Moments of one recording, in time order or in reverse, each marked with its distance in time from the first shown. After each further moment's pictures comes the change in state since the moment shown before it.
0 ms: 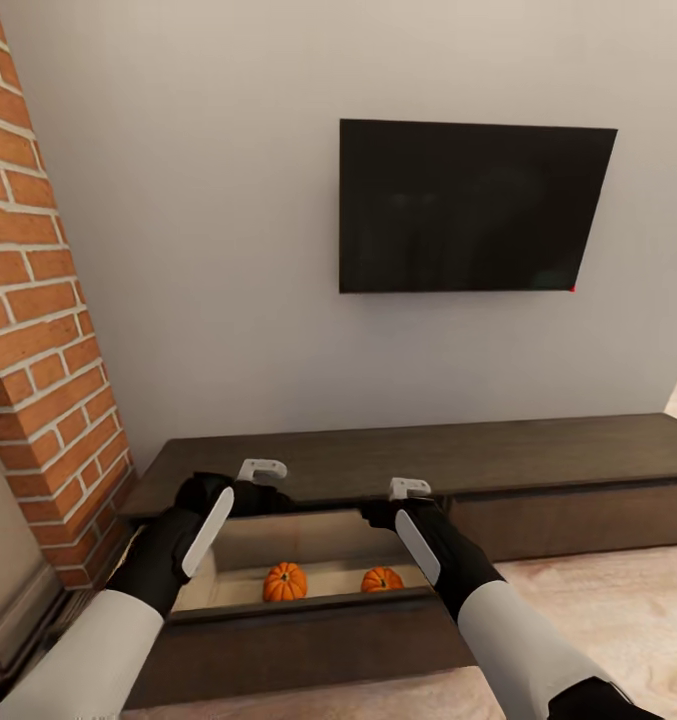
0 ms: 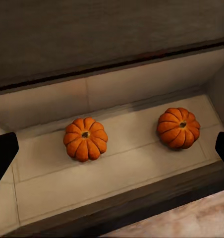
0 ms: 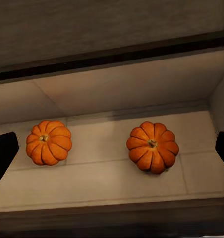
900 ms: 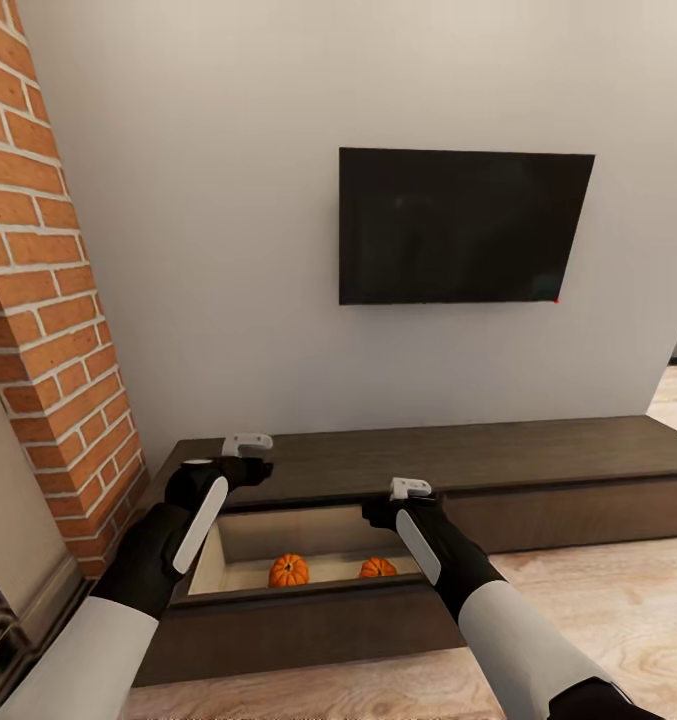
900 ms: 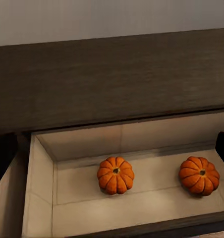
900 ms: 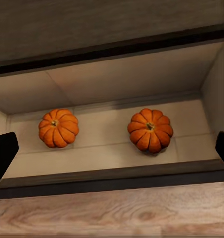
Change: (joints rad) left arm 0.021 -0.002 0.030 -0.160 0.000 -0.091 0.196; right arm 0.000 -0.001 -0.003 0.000 0.000 0.000 0.001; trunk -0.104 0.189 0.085
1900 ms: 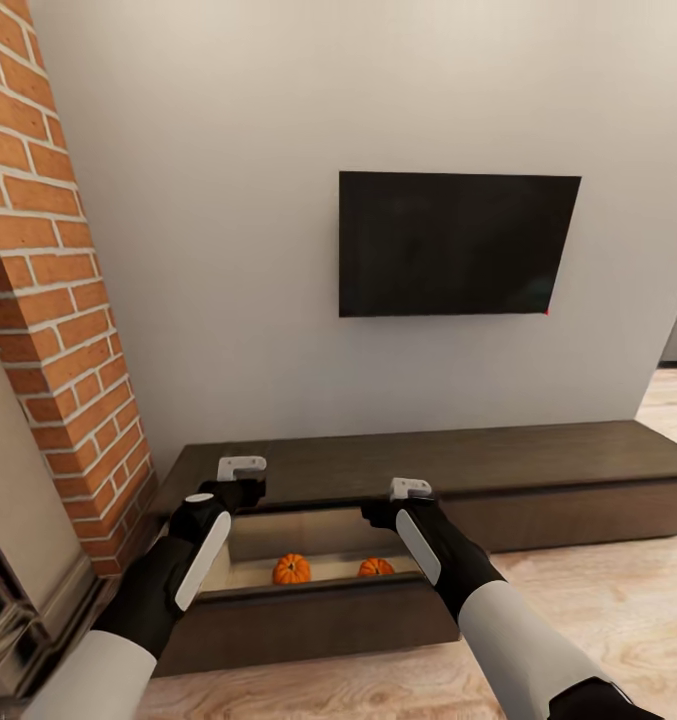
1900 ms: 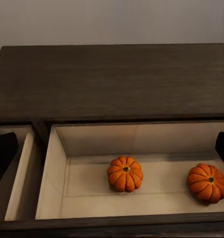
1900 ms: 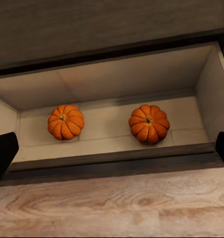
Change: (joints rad) left arm 0.088 -0.009 -0.001 0.070 0.001 -0.217 0.082; right arm 0.000 0.000 0.000 0.000 0.001 0.000 0.000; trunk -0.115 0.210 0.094
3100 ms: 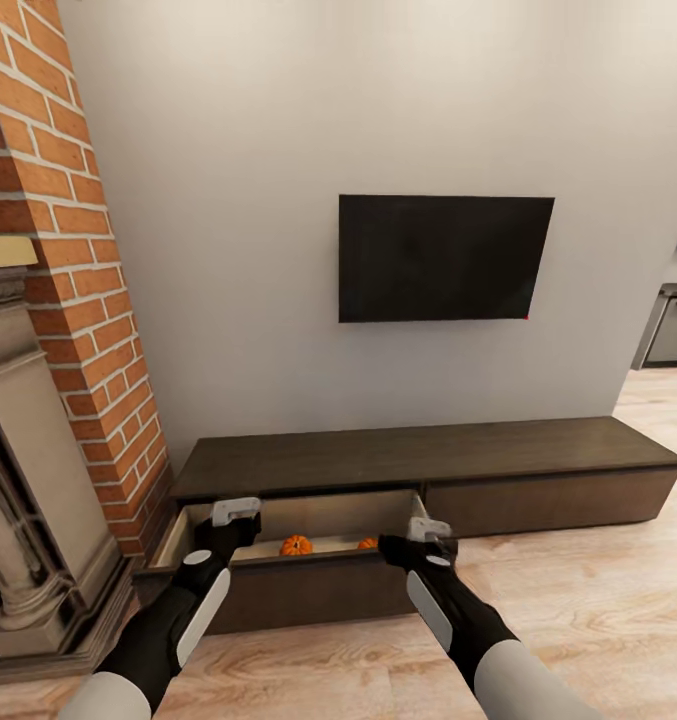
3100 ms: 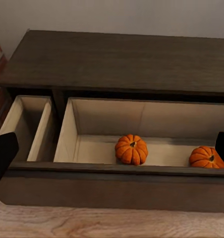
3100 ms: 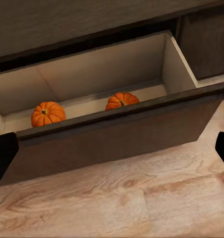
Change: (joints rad) left arm 0.086 0.000 -0.010 0.230 -0.006 -0.375 -0.017; right arm 0.139 -0.026 0.005 0.084 0.015 -0.356 -0.016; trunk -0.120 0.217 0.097
